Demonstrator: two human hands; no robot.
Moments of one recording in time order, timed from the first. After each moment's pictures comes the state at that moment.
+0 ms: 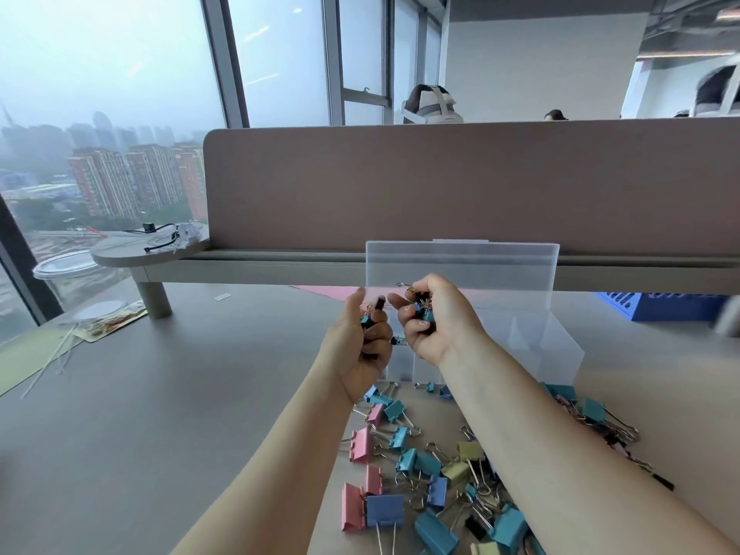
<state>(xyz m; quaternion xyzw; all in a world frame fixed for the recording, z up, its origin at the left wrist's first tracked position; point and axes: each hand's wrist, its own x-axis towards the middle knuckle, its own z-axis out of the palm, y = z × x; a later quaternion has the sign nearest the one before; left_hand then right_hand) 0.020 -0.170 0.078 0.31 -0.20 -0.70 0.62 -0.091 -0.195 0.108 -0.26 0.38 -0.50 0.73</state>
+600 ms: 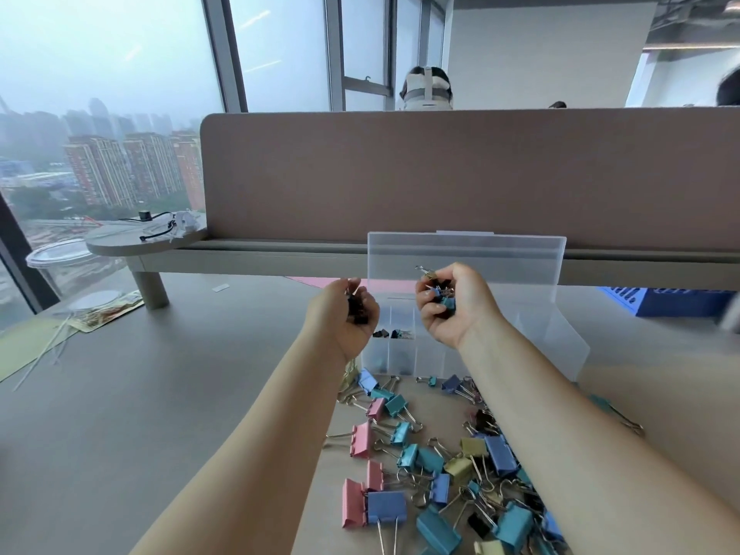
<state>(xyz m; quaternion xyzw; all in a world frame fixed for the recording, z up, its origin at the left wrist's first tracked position) 0.036 -0.194 0.098 0.34 -0.09 -0.66 0.66 -0.108 -0.226 0.101 -0.23 0.34 -0.50 0.77</state>
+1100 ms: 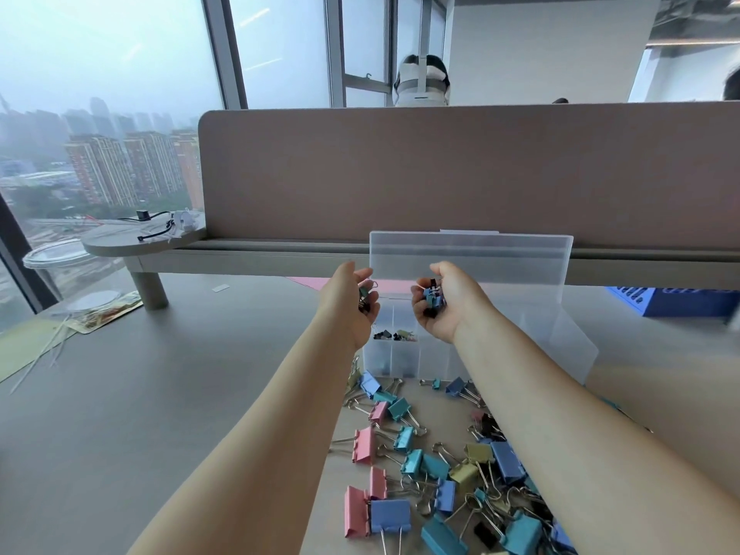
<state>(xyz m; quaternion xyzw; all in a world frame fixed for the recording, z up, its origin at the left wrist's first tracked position) 0.028 -0.215 0.102 0.48 -0.19 -0.56 0.64 -0.095 -0.241 0.101 -0.25 0.45 -0.50 0.70</state>
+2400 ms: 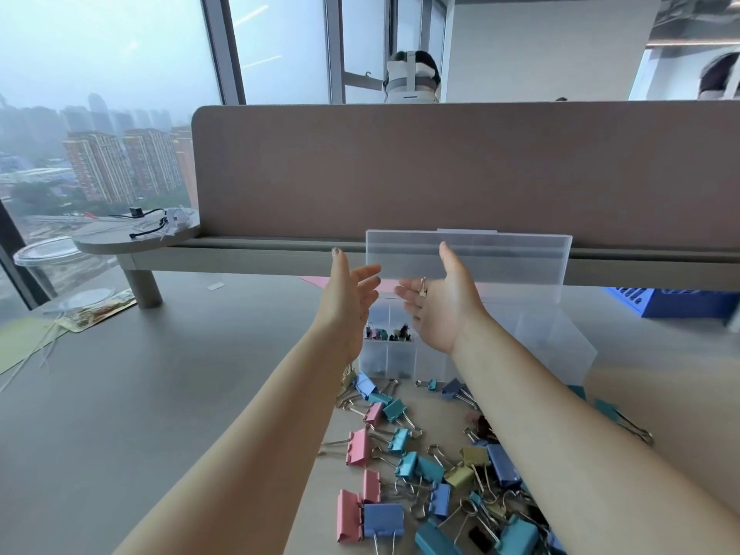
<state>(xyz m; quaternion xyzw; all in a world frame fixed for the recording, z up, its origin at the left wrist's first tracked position) 0.026 -0.199 0.095 0.49 -0.39 -0.52 0.59 -0.095 -0.235 0.097 -0.36 0.44 -0.43 0.70</state>
